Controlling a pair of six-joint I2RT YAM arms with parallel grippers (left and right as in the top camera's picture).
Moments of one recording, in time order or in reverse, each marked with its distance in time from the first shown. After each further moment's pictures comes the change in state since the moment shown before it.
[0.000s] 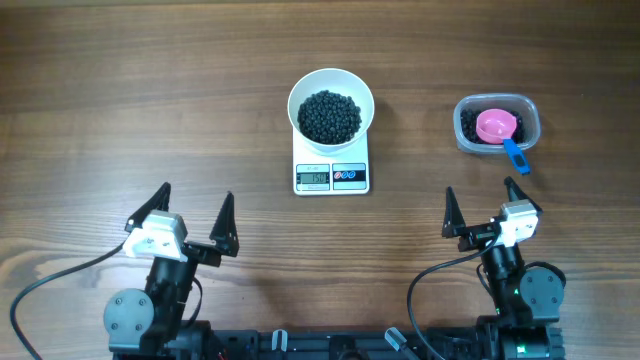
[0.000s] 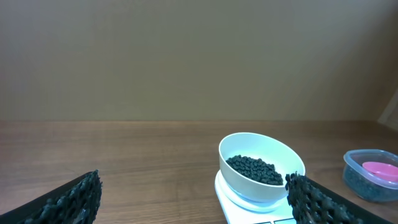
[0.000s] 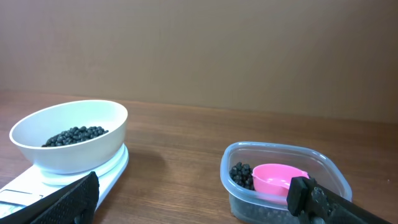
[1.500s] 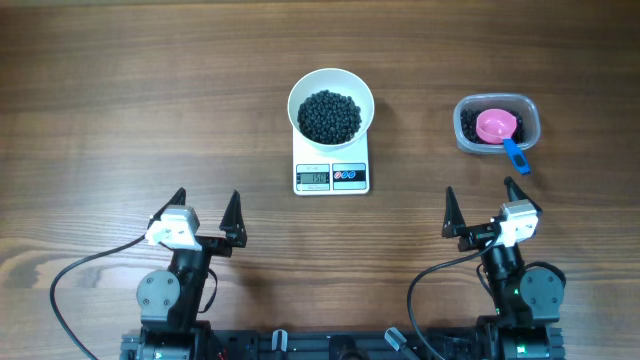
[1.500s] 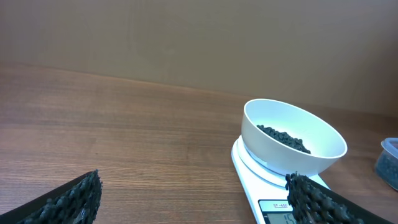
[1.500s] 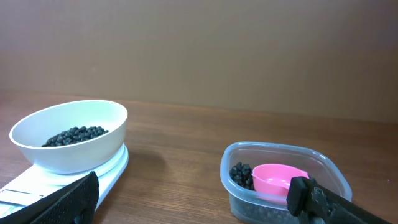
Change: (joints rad) left arm 0.000 -0.042 -0.312 0.196 -0.060 -0.089; right arm 0.000 0.000 0.000 0.000 0.000 0.000
